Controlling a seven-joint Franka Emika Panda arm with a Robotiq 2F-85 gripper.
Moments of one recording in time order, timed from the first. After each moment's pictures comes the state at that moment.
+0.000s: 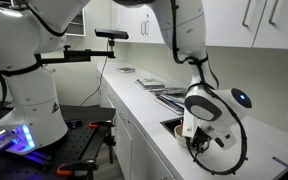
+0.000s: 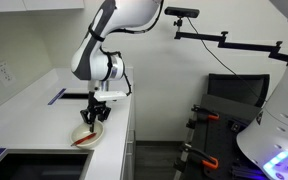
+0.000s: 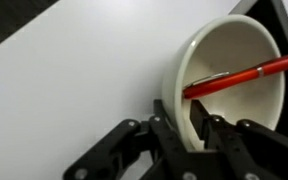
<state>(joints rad) -0.18 0.91 0.23 -1.80 0.46 2.52 -0.19</state>
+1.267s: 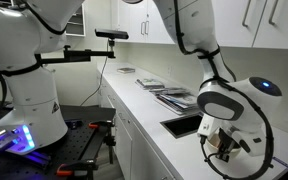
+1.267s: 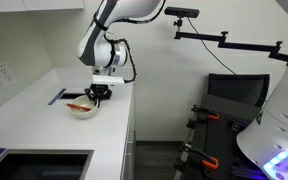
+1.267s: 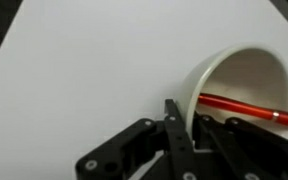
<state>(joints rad) -0.18 0.86 0.13 -1.75 0.47 2.64 0.07</state>
